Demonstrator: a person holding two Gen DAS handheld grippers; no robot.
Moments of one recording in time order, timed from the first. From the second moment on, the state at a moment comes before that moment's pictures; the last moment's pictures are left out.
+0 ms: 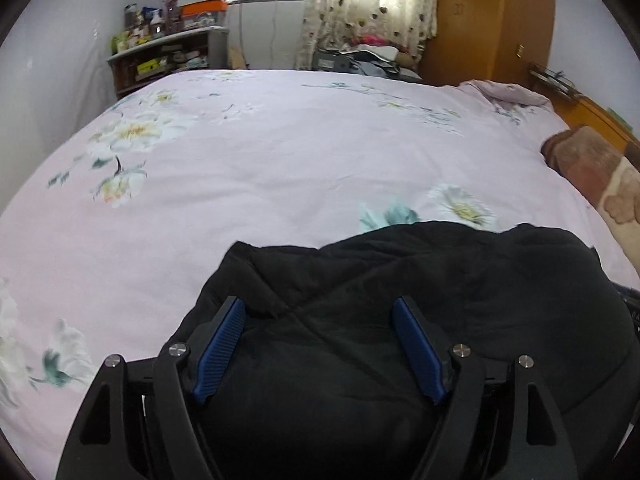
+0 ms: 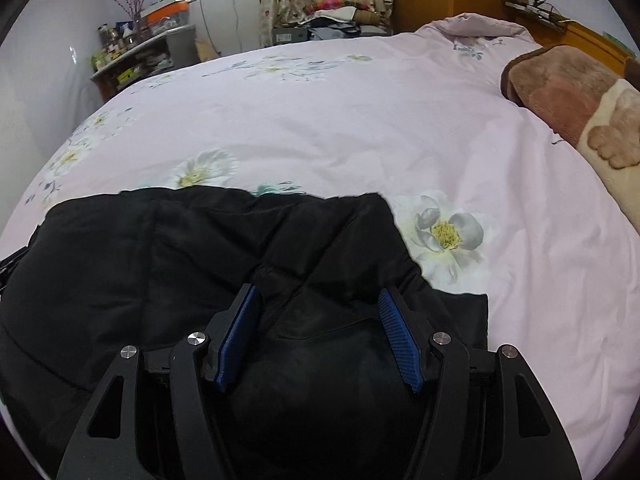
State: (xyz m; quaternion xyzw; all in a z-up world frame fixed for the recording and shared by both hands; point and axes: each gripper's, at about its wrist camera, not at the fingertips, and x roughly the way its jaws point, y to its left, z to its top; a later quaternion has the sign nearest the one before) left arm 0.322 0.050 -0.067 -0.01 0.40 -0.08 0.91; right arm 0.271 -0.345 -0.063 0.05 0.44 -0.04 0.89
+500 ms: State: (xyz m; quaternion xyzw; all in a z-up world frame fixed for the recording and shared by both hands) left arm 0.325 0.048 -0.044 -0.02 0.41 -0.06 0.91; right arm 0.276 -0.344 -0.050 0.06 0.45 -0.06 0.89
